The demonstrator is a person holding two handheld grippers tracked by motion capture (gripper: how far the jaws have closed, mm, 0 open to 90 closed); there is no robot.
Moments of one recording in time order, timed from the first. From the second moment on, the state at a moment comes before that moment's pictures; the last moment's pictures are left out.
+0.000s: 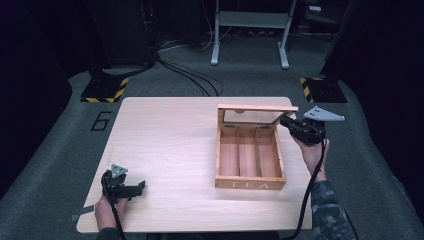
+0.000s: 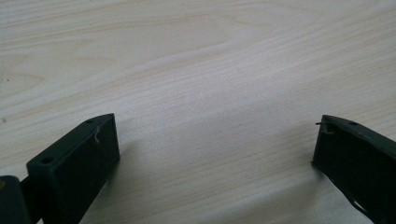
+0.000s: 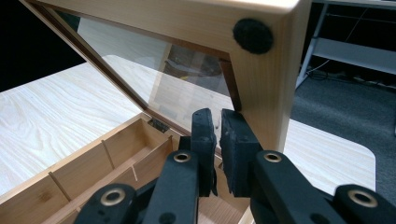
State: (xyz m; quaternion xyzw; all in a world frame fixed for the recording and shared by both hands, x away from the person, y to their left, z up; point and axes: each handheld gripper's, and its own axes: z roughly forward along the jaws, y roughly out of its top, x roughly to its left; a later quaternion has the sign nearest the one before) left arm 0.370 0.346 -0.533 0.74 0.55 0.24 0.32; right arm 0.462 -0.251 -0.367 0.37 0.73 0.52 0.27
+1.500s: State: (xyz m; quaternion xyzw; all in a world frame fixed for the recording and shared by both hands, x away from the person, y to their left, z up) left arm 0.370 0.346 -0.533 0.74 0.55 0.24 0.32; right arm 0.469 -0.244 -0.363 0.36 0.73 0.52 0.27
